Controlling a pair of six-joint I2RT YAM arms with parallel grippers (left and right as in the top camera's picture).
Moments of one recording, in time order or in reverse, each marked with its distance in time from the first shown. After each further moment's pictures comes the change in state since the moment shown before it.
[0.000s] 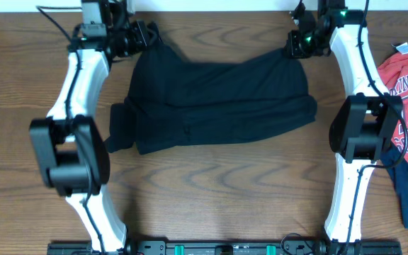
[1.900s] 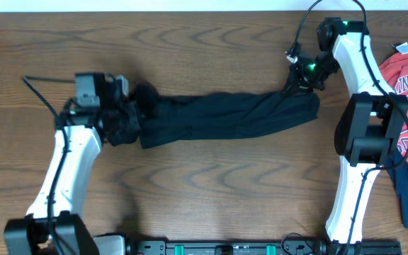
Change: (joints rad) left arm 0.021 -0.569 -0.772 -0.192 -0.278 0.137; right arm -0.022 -0.053 -0.217 -0.353 -0.111 -0.134
